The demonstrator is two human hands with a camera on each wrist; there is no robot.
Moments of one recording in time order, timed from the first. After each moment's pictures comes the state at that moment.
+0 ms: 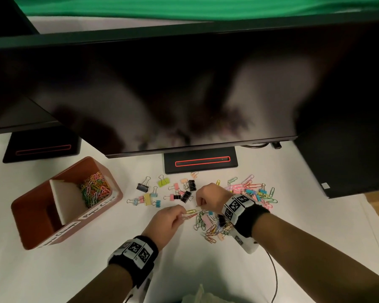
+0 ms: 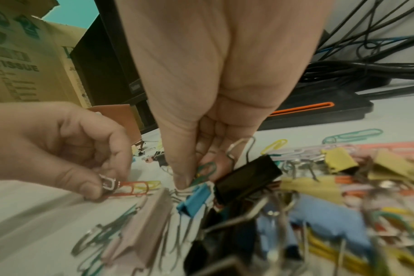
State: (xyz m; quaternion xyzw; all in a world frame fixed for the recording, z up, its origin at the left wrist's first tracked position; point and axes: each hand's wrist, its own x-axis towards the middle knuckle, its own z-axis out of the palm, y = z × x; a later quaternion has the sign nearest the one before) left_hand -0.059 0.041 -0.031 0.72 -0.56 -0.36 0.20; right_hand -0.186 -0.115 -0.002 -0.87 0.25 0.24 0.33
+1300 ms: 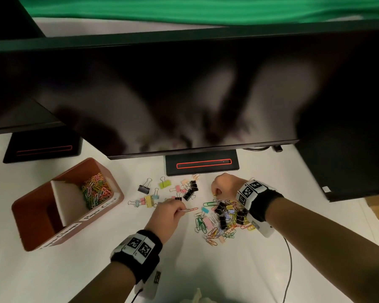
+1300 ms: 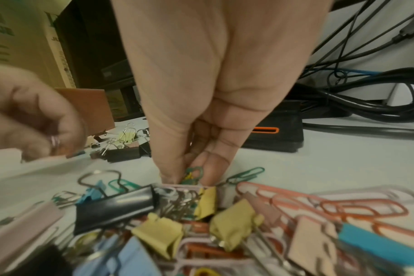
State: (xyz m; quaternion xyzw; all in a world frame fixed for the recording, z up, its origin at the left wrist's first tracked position) left_hand -0.055 0.021 -0.013 0.75 -0.53 -0.33 0.21; right_hand -0.201 -0.159 0.001 -0.88 0.27 0.29 0.27
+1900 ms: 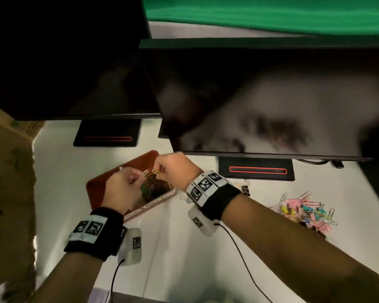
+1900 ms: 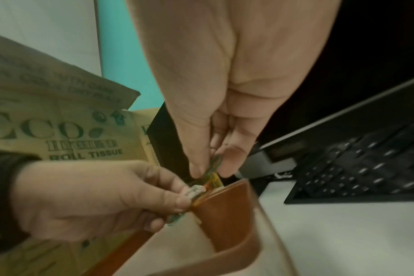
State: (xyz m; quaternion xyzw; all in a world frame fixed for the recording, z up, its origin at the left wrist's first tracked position) left_hand 0.129 0.100 0.070 0.89 -0.24 -0.23 0.30; right_hand 0.032 -0.037 0.082 -0.91 0.18 0.02 0.38
